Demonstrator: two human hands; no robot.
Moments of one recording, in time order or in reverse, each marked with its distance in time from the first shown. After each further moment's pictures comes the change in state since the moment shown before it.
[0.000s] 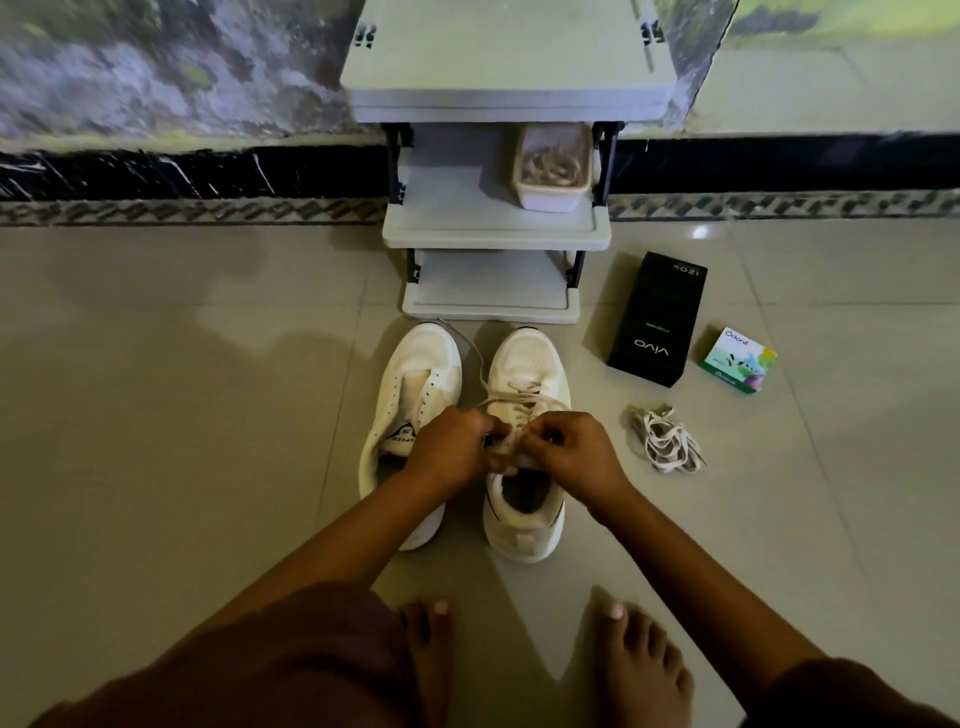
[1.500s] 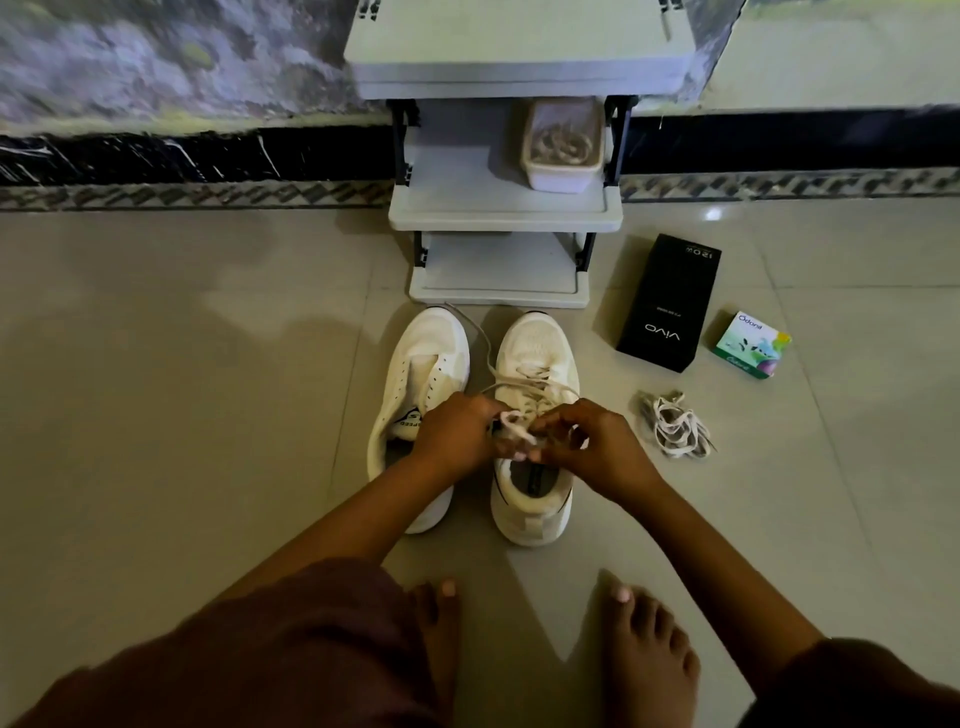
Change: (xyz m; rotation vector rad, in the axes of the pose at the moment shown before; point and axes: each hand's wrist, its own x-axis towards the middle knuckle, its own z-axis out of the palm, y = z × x) left_hand -0.003 0.003 -0.003 -0.029 0.000 -0.002; right_hand -0.002 0.024 -0.013 -0.202 -0.048 -0.085
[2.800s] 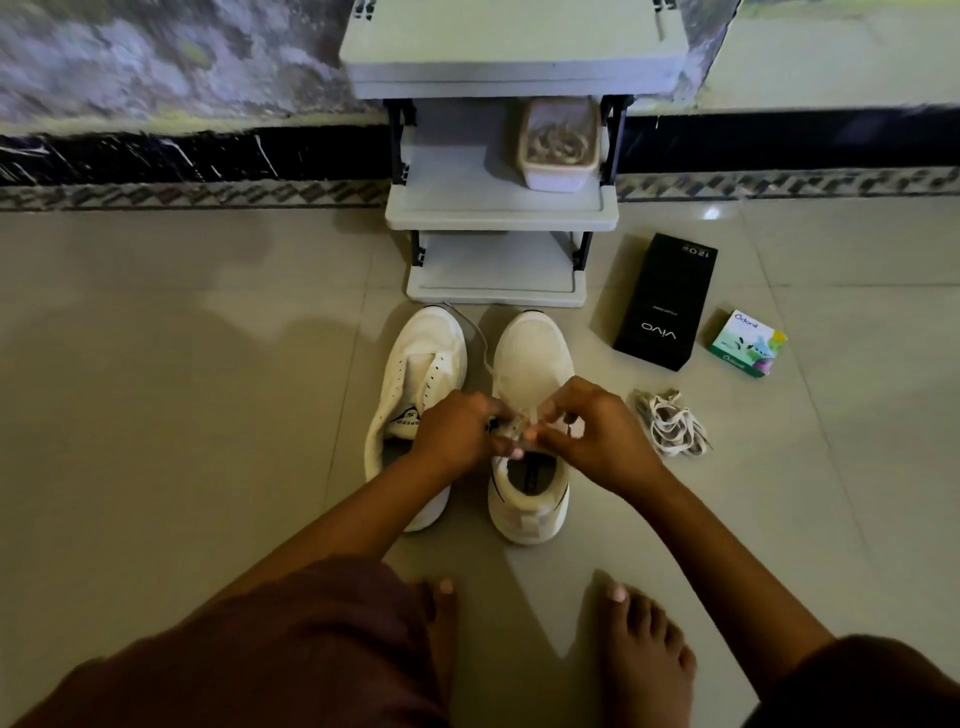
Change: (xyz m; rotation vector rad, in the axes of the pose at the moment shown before) left_hand 0.001 0.004 0.001 0.025 0.002 -0.063; right_hand 0.000 -0.011 -0.011 -0.110 0.059 -0.171
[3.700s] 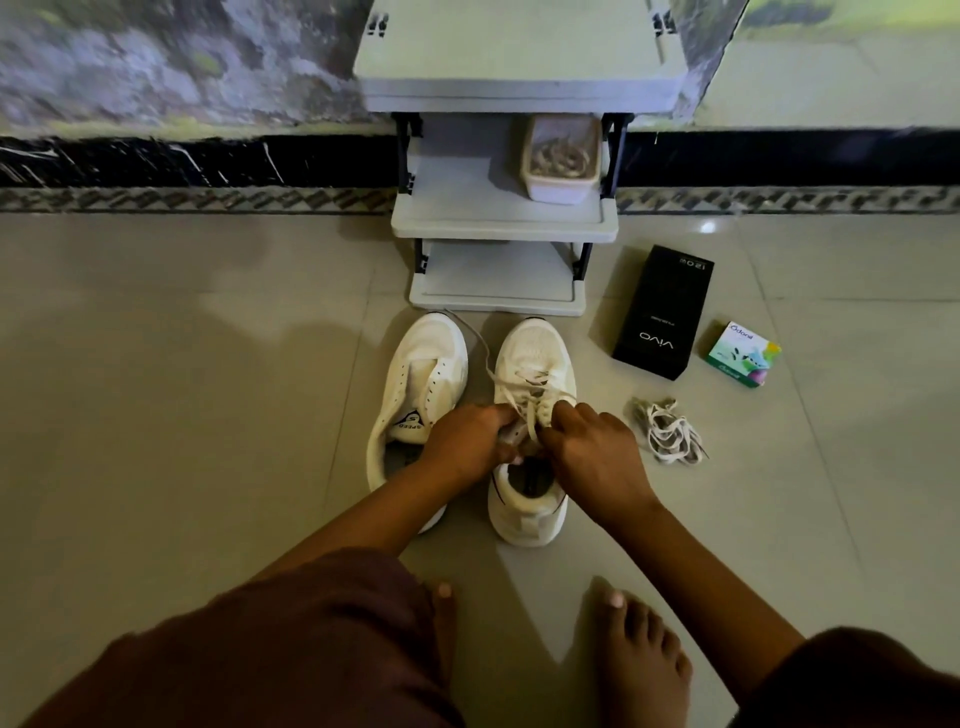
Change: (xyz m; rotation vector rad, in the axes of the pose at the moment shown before) left_hand -0.005 0.012 0.003 0.102 -0.010 0.066; right_hand -0.007 0.008 0.023 -0.753 0.134 -0.272
